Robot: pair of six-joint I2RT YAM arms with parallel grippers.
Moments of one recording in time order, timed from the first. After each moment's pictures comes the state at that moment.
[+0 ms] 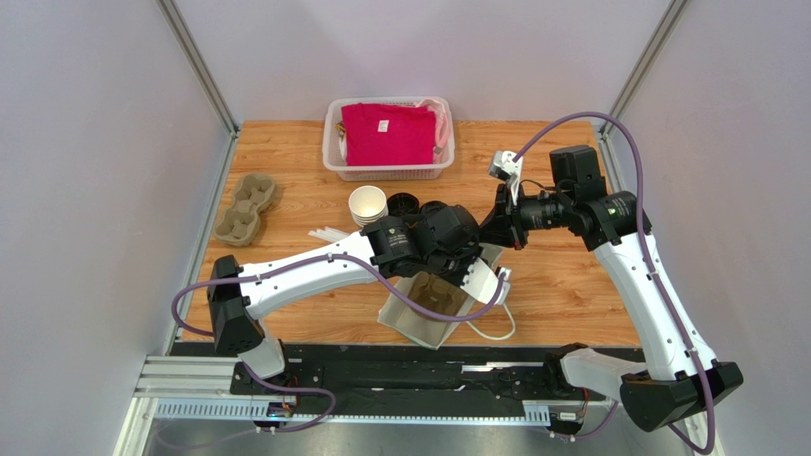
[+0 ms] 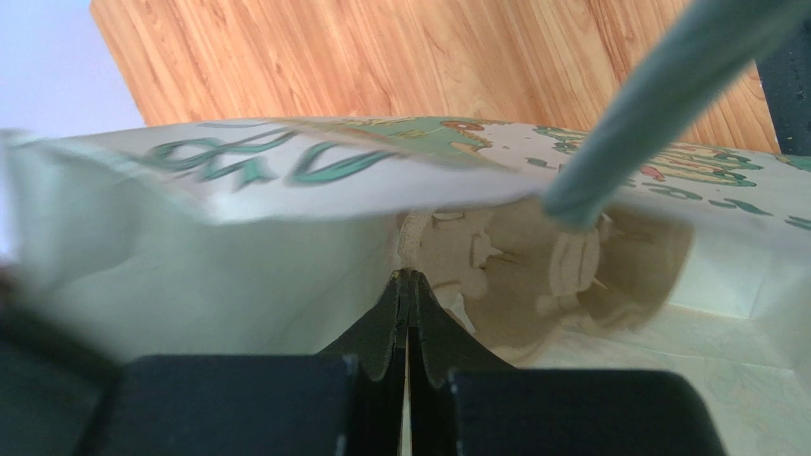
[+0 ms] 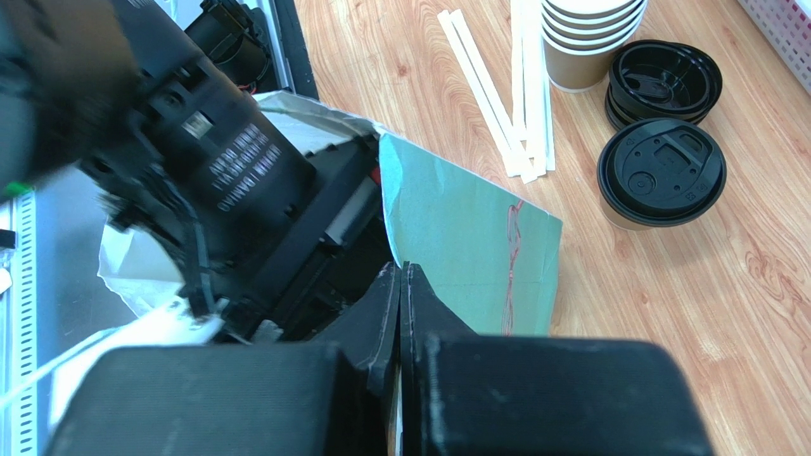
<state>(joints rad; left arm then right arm) -1.19 1.64 1.58 -0.76 0.02 1.00 0.32 1.16 1.39 -1.01 -0.93 -0.39</state>
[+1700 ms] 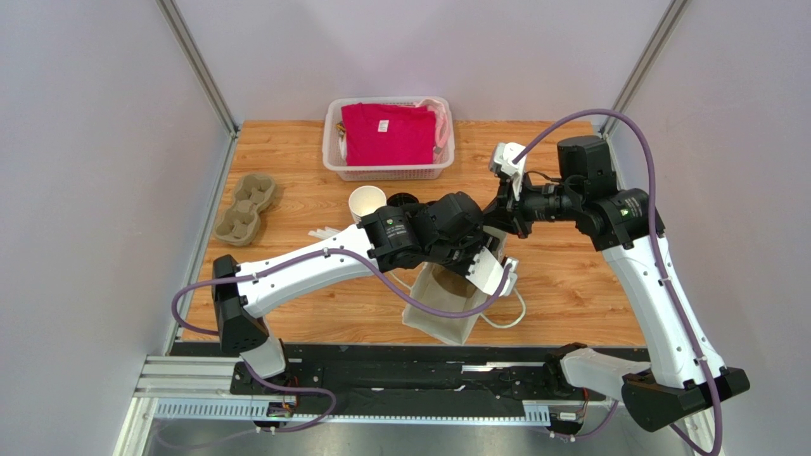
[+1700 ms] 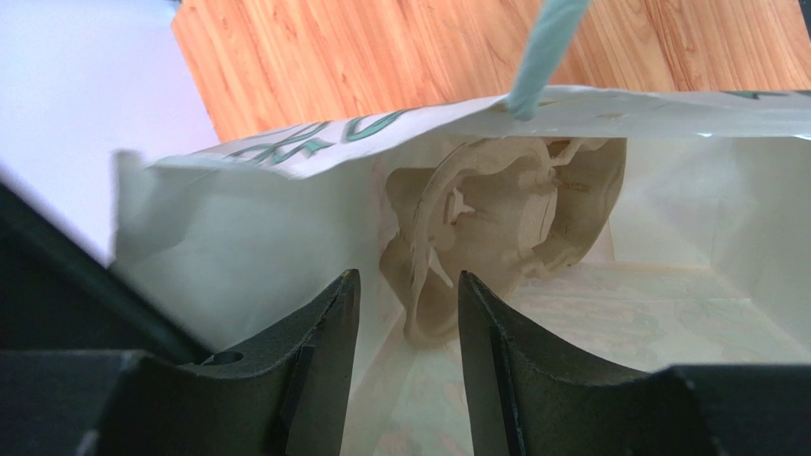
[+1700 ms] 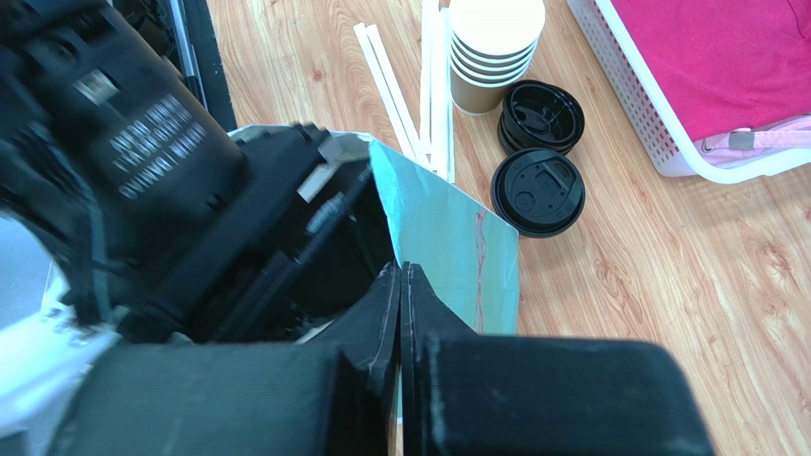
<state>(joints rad) -1.20 1.66 1.73 -0.81 0.00 1.05 0.35 1.16 1.51 -1.01 -0.78 -0.52</state>
